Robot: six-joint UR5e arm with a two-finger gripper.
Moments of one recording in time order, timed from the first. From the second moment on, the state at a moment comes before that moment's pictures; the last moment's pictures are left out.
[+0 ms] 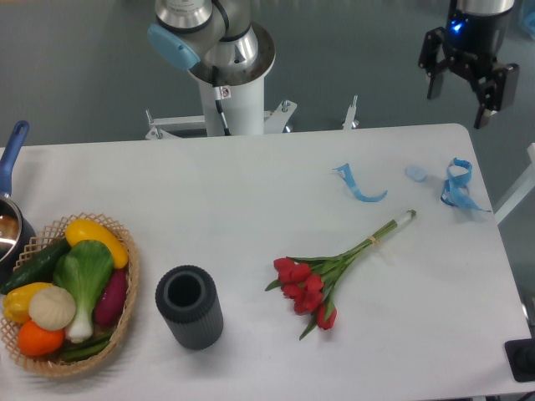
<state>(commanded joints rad) 2.96 -1.65 -1.48 -1.35 1.38 1.95</state>
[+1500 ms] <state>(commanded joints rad) 2.80 -1.77 -1.75 -1.03 1.34 1.63</state>
